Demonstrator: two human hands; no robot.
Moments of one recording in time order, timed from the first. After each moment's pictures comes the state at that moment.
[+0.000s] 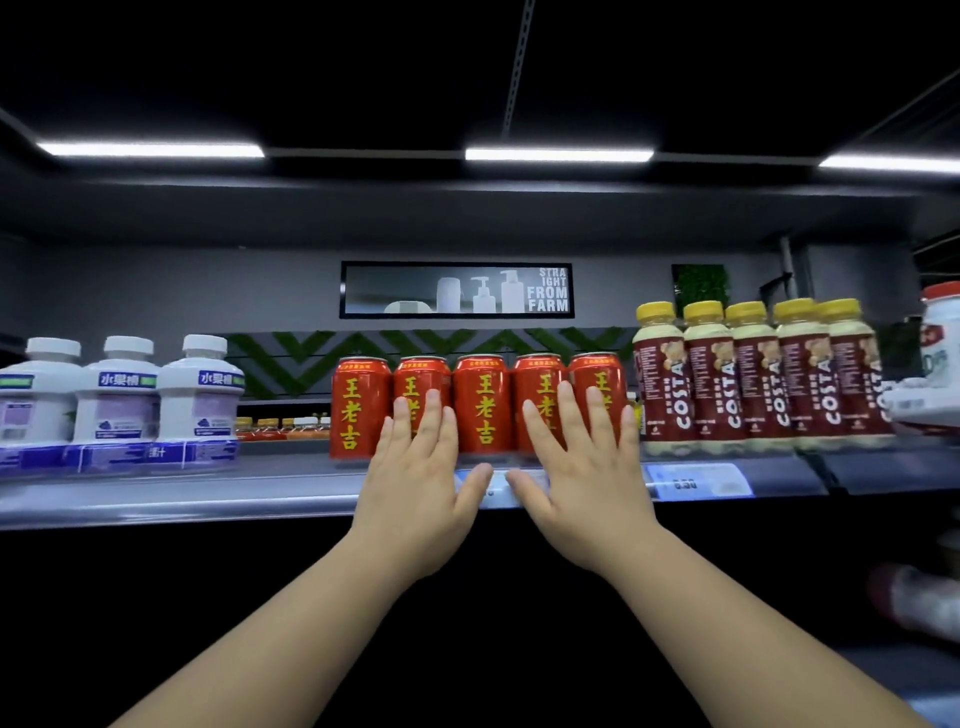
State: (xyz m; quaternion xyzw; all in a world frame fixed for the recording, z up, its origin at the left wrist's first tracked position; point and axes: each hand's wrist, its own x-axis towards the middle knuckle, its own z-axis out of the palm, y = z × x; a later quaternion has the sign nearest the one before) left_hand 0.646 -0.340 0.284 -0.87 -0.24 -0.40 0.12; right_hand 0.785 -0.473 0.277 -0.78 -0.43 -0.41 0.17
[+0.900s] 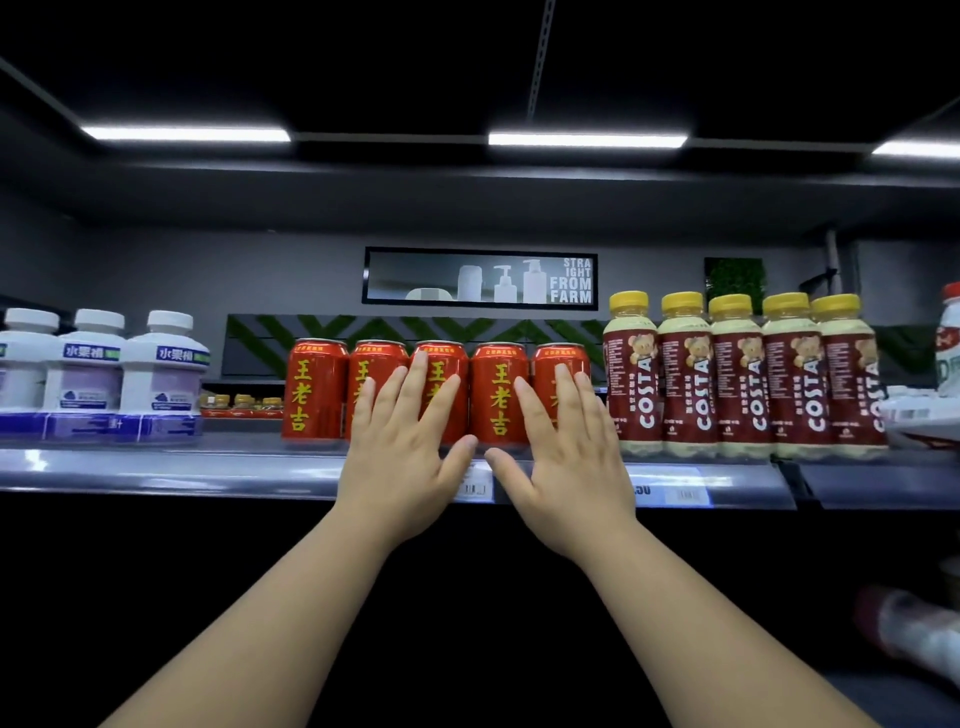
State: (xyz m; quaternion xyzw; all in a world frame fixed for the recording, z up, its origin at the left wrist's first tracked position) left_hand 0.692 -0.353 0.288 -0.82 -0.24 -0.49 0.17; right_hand 0.825 -0.493 0.281 -0.74 -0.48 -0.39 0.26
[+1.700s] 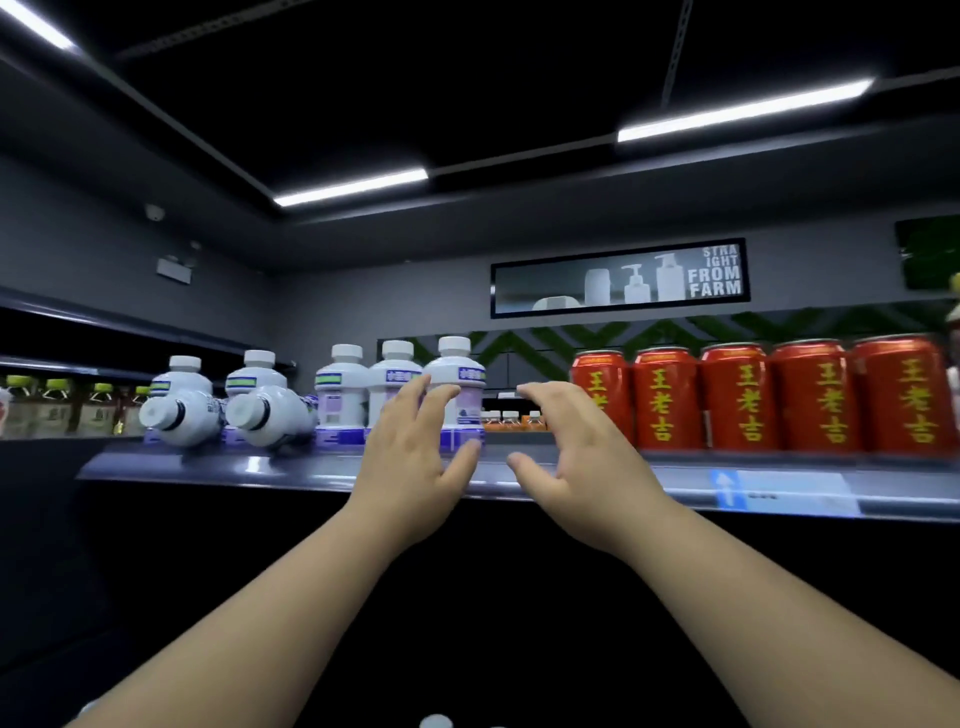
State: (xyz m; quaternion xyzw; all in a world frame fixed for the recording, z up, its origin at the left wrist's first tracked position) left_hand 0.449 -0.226 0.288 -0.79 -0.26 -0.55 0.09; right_hand 0.612 -0.347 0.299 -0.55 -0.67 -0.27 0.41
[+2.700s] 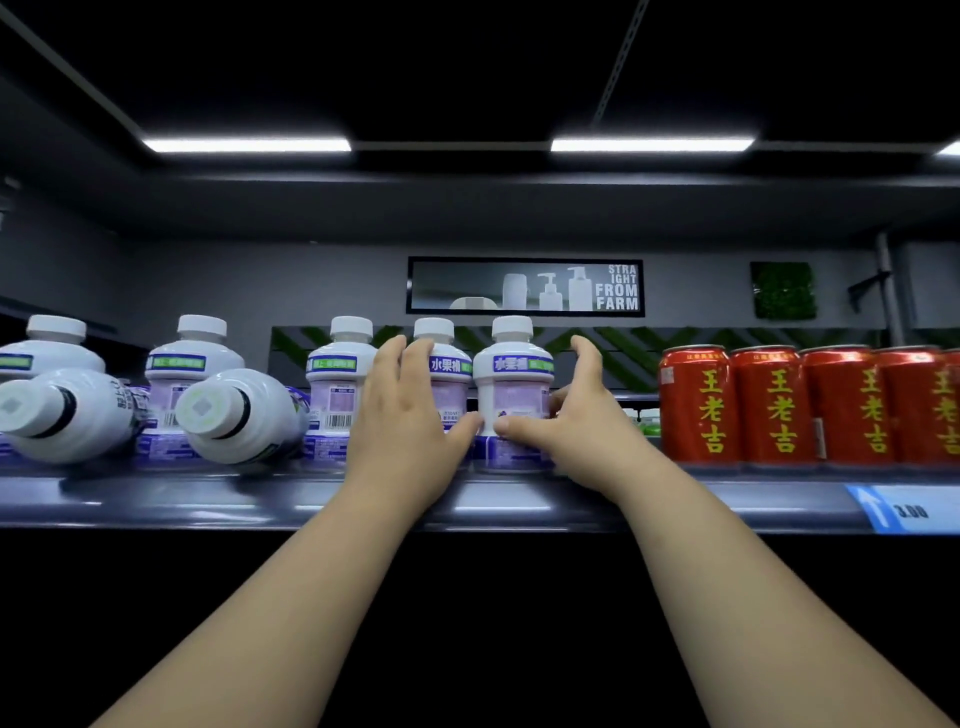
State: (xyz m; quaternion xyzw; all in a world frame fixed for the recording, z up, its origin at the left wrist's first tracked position) left_hand 0.436 -0.087 0.320 -0.75 -0.20 -0.63 0.04; right_hand 0.565 -0.217 0.337 -0.70 -0.49 -0.13 0.50
